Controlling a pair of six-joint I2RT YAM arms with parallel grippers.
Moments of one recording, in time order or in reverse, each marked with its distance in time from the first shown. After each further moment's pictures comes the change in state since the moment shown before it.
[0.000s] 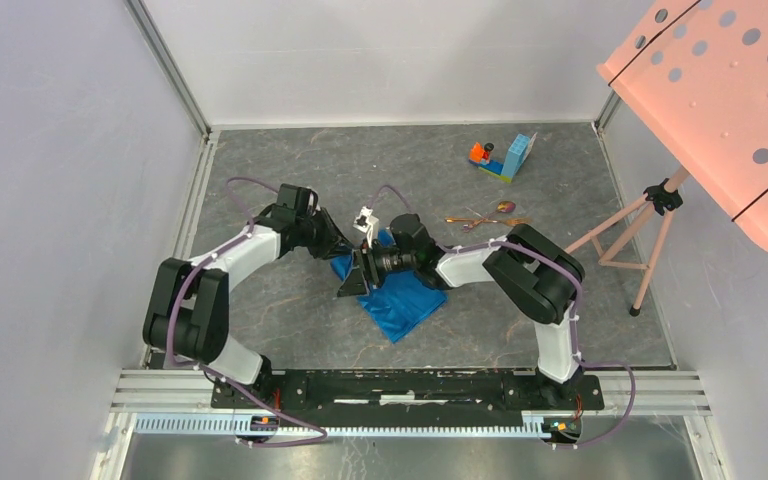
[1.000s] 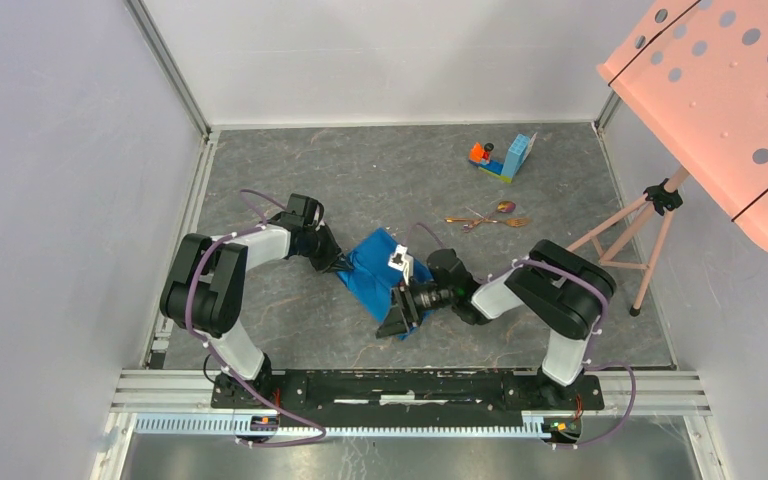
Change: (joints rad) left arm 0.007 0.161 -0.023 0.014 0.001 0.001; right arm -0.007 -0.138 -0.405 0.145 -0.074 0.030
